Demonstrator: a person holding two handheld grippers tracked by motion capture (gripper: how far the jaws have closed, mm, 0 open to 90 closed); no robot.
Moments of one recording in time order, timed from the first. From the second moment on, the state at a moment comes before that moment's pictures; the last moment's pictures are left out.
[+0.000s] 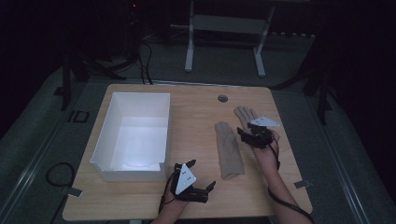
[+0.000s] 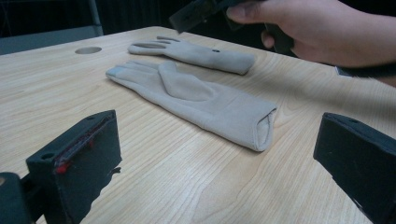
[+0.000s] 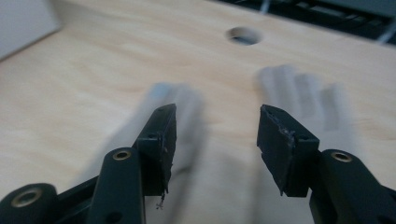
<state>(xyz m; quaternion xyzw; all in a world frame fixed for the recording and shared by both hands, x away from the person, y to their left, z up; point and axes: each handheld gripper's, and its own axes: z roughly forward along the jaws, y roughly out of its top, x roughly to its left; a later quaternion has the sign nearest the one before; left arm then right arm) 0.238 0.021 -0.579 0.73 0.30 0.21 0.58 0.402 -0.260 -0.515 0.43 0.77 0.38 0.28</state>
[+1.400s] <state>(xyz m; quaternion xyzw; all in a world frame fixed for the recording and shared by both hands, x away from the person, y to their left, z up) 0.238 0.021 -0.579 0.73 0.30 0.21 0.58 0.396 -0.329 -0.487 0.53 0.71 0.39 0.25</state>
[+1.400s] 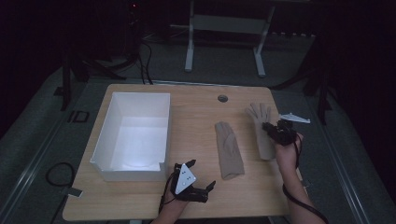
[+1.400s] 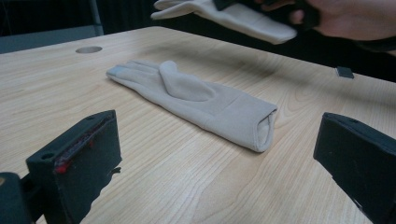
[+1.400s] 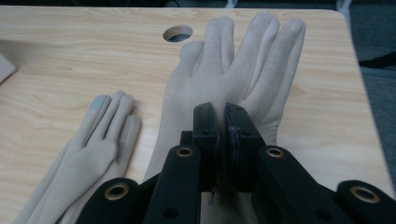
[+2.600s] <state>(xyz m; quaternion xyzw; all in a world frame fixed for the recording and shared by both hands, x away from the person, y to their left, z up) 0.237 0.021 -0.579 0.73 0.30 0.21 0.58 0.365 -0.385 -0.514 0.43 0.79 0.35 0.26</state>
